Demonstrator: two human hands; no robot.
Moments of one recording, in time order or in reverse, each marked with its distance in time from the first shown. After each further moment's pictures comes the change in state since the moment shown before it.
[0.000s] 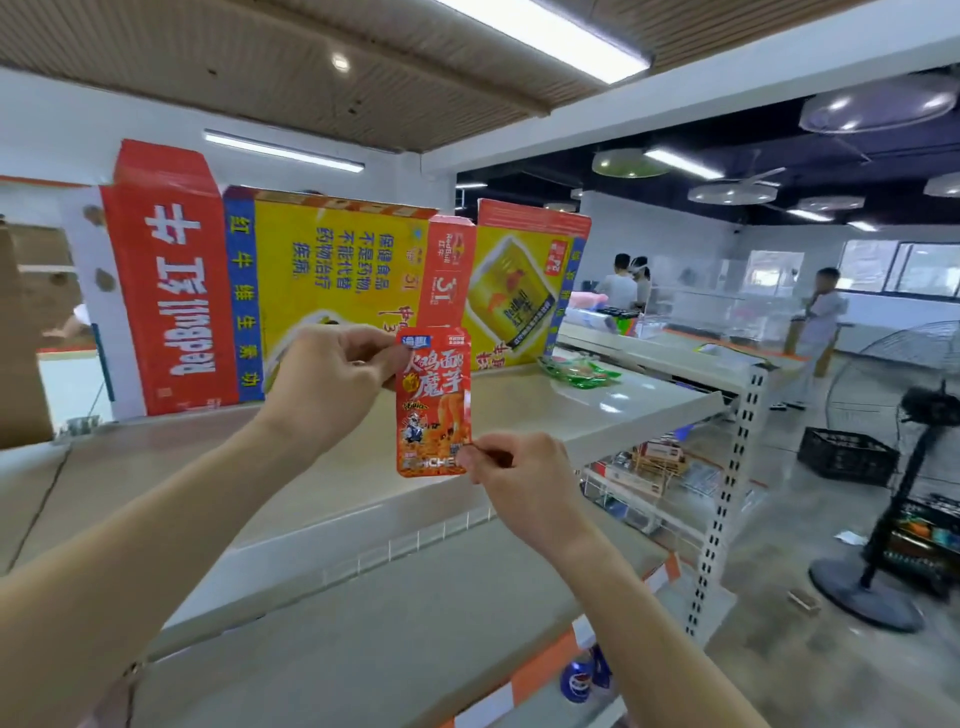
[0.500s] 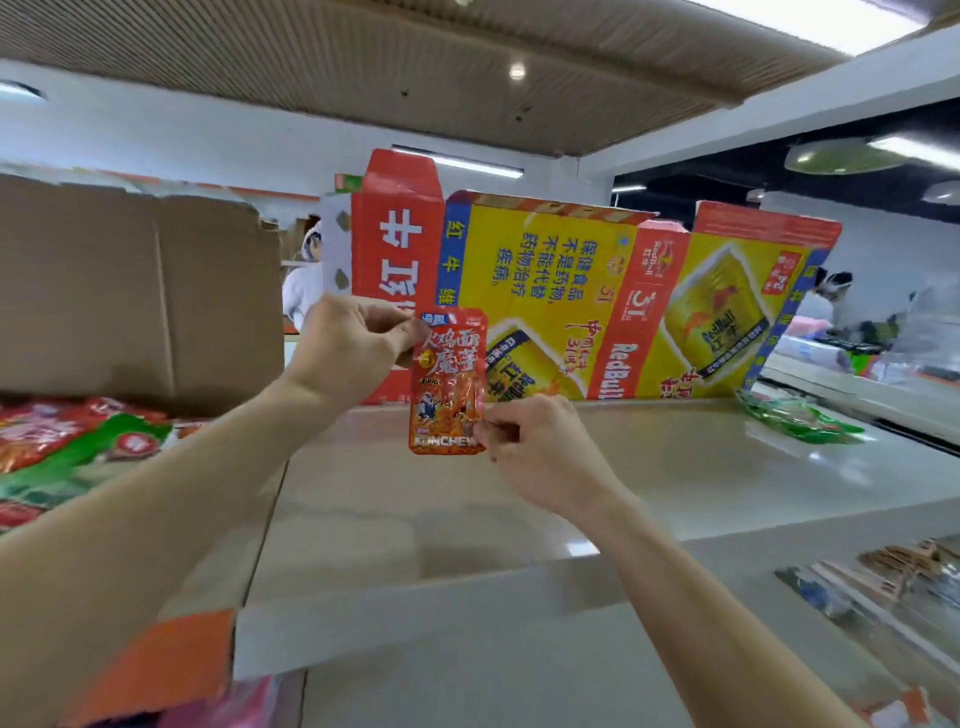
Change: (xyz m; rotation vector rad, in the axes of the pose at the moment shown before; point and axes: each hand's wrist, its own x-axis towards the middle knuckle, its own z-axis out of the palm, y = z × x) left_hand 0.035 -0.058 -0.143 0.227 0.263 -0.036; right_hand 0.091 -0.063 0.135 -0.051 -0.273 -0.277
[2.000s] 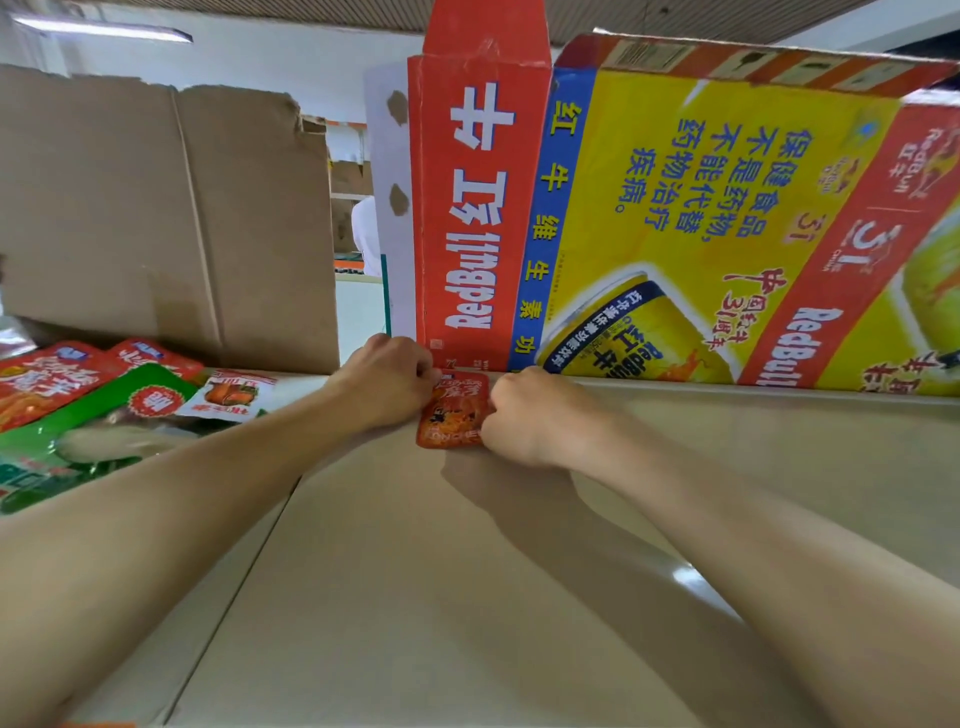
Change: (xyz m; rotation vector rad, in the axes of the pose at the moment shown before) left_hand 0.054 -0.151 0.025 0.786 -0.319 -0.259; right_hand 0.111 0.022 0.082 -0.446 -0.622 -0.034
